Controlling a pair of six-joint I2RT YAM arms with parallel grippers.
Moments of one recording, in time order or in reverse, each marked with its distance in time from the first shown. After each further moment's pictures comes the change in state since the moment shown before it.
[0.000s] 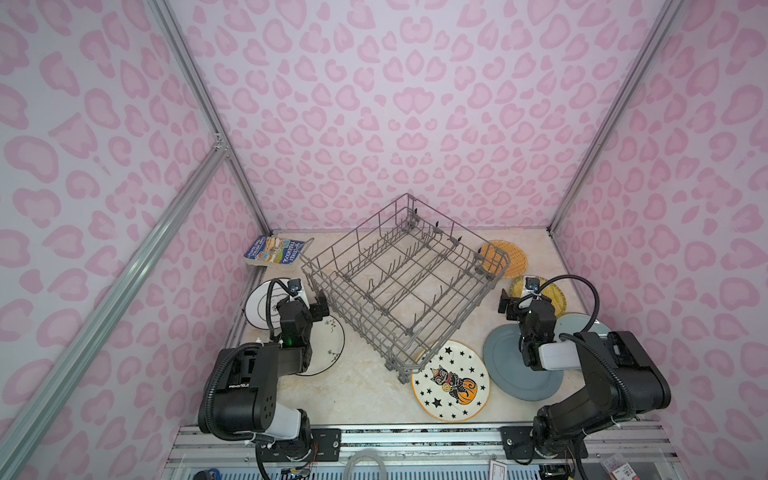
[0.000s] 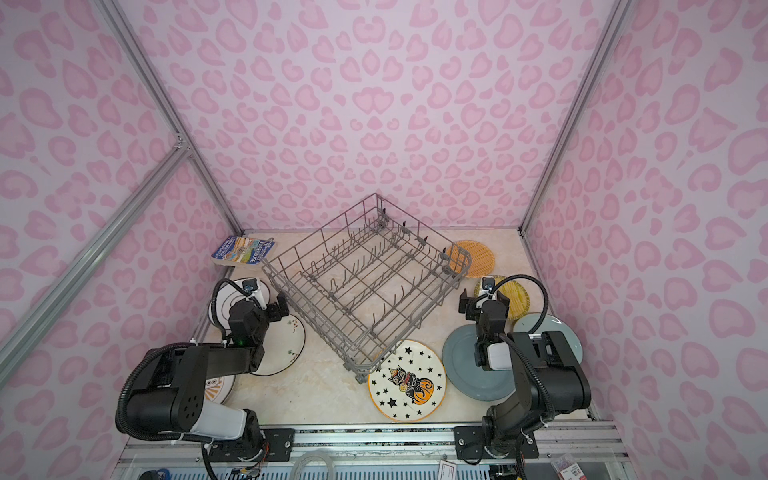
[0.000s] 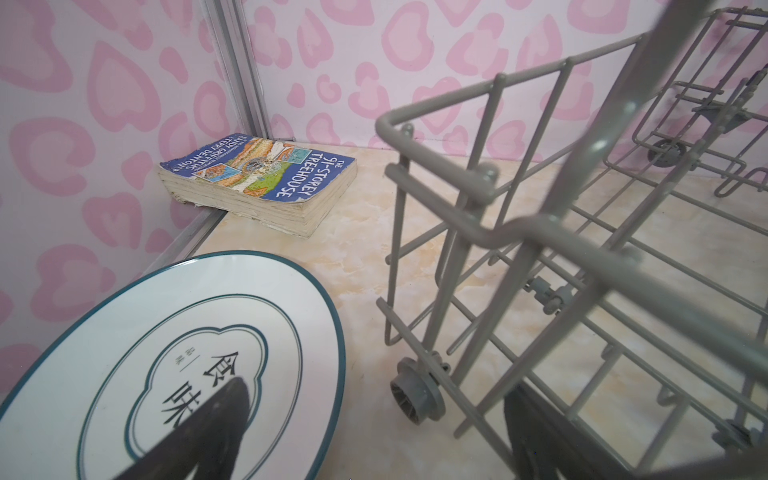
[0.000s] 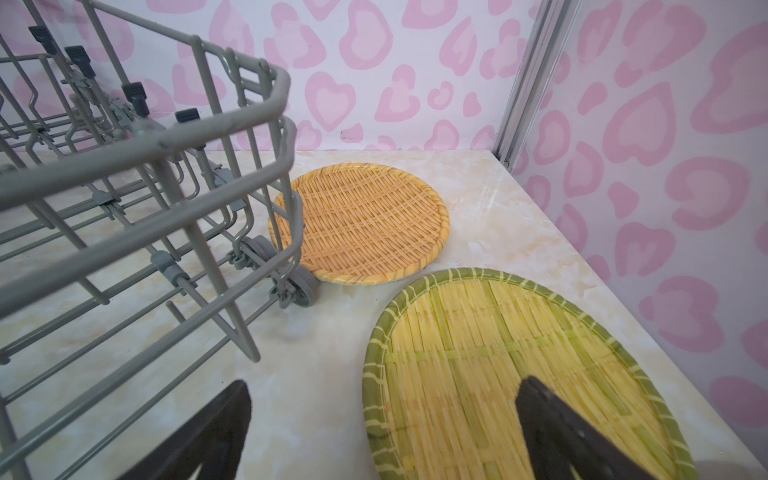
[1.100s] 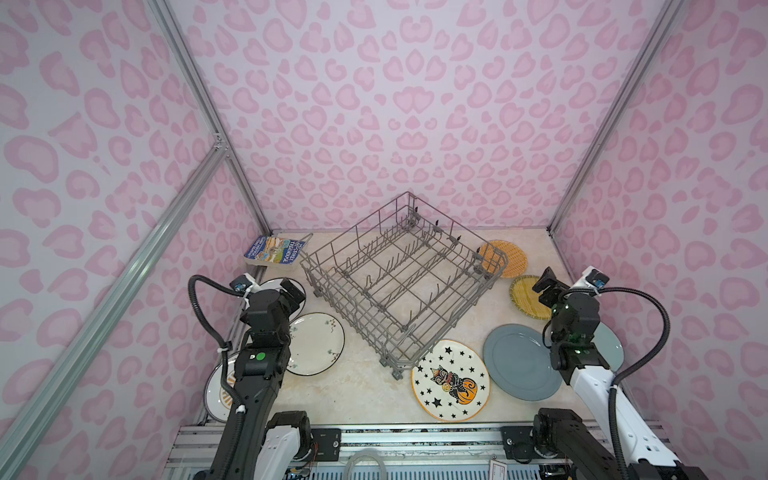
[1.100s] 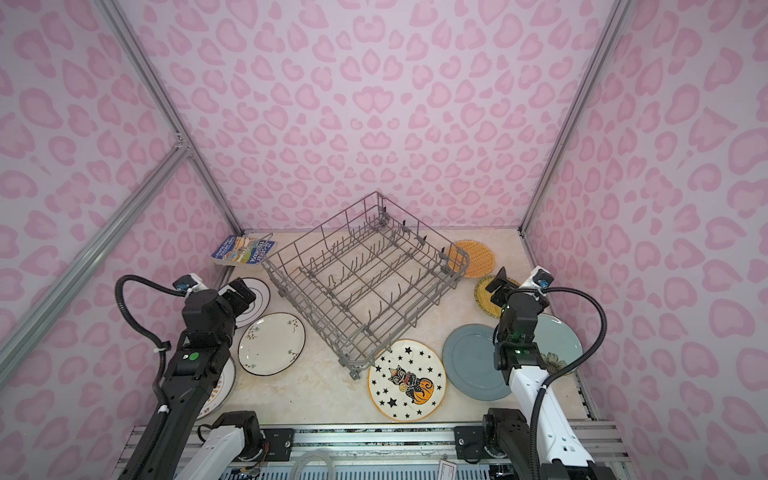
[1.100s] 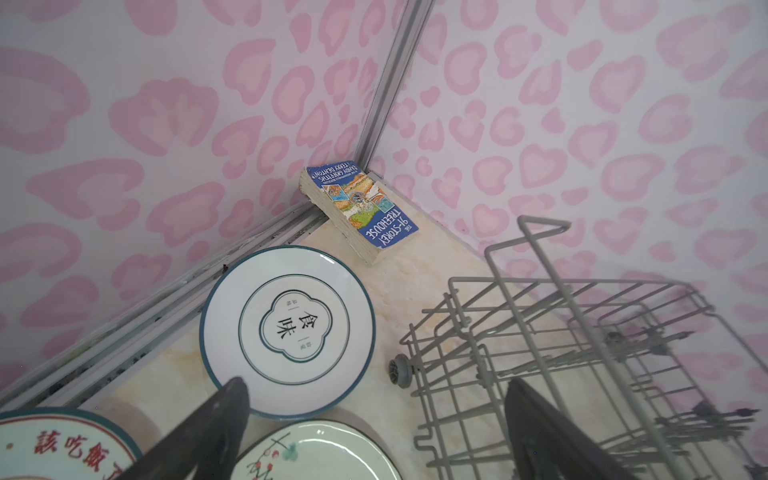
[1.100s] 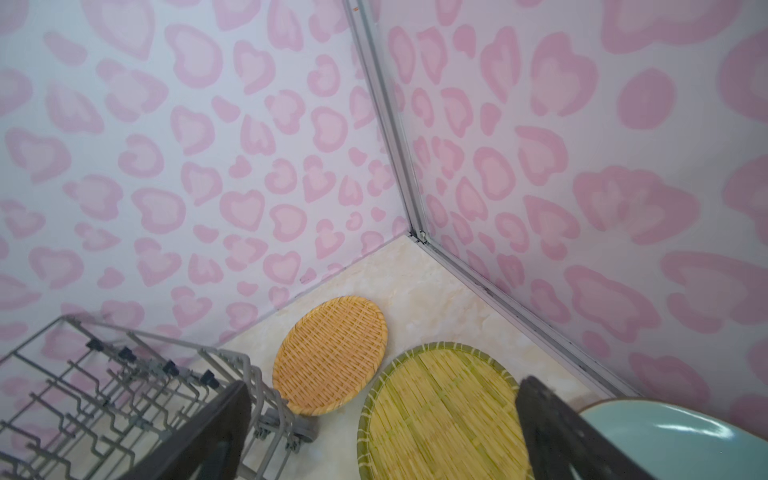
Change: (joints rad) left arm 0.019 -0.740 0.391 -1.201 -0.214 -0.531; right arm -0.090 -0.706 0.198 -0.774 0.167 0.447
